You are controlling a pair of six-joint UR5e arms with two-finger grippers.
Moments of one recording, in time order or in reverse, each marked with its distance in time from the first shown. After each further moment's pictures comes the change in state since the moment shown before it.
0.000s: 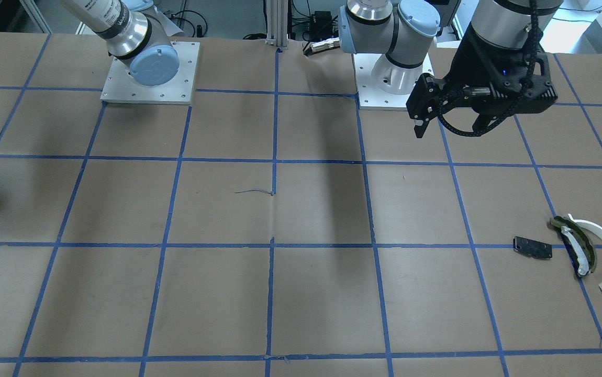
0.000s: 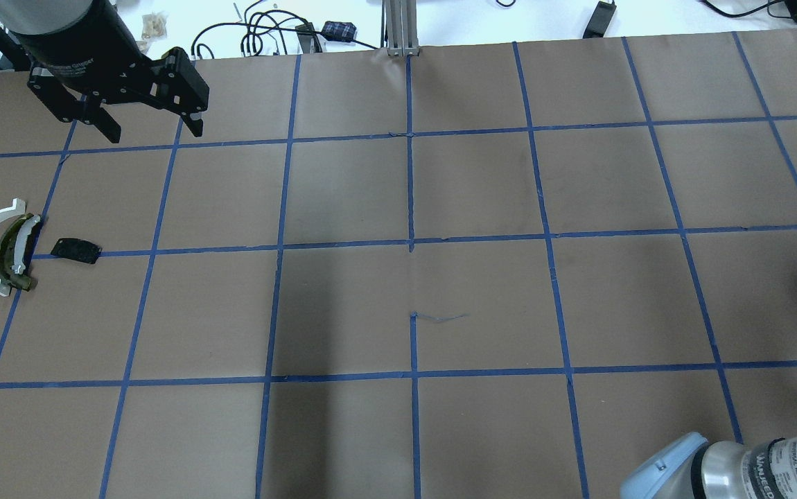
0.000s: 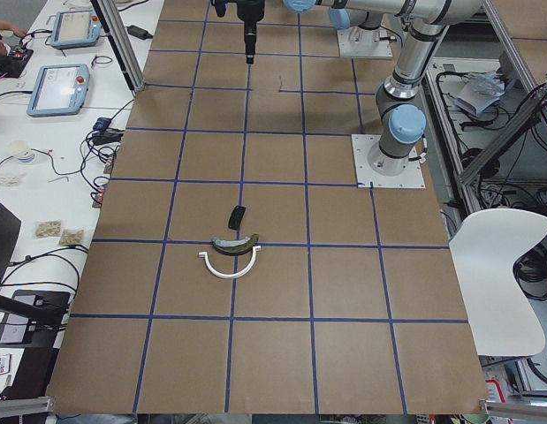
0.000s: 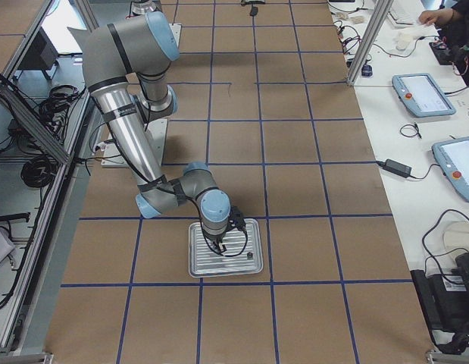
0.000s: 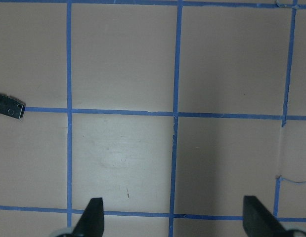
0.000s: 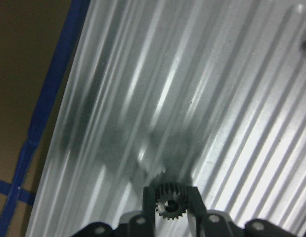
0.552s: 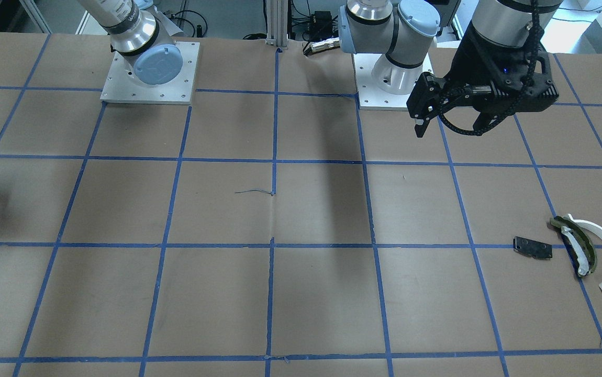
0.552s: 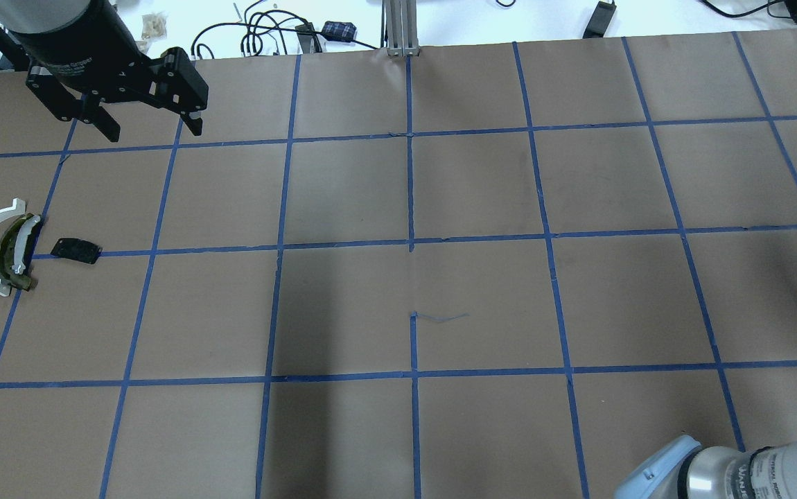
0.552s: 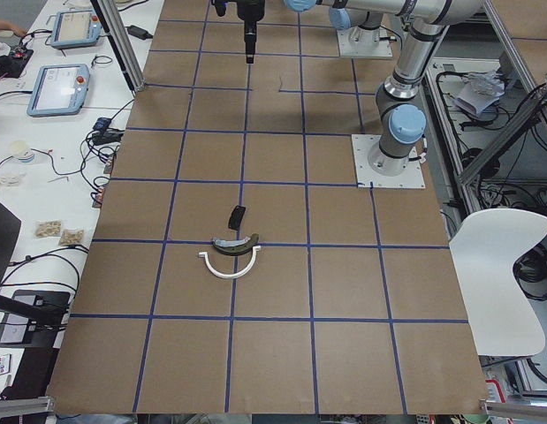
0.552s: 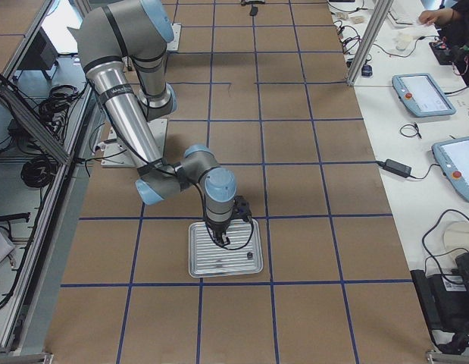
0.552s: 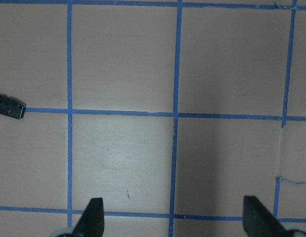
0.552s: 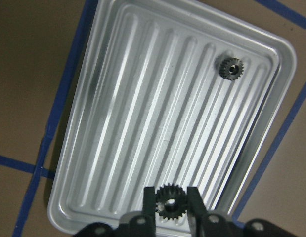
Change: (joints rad) left arm 0.000 0.003 0.001 0.000 0.000 0.000; right arm 0.073 -0.153 -0.033 0.064 -0.067 0.106
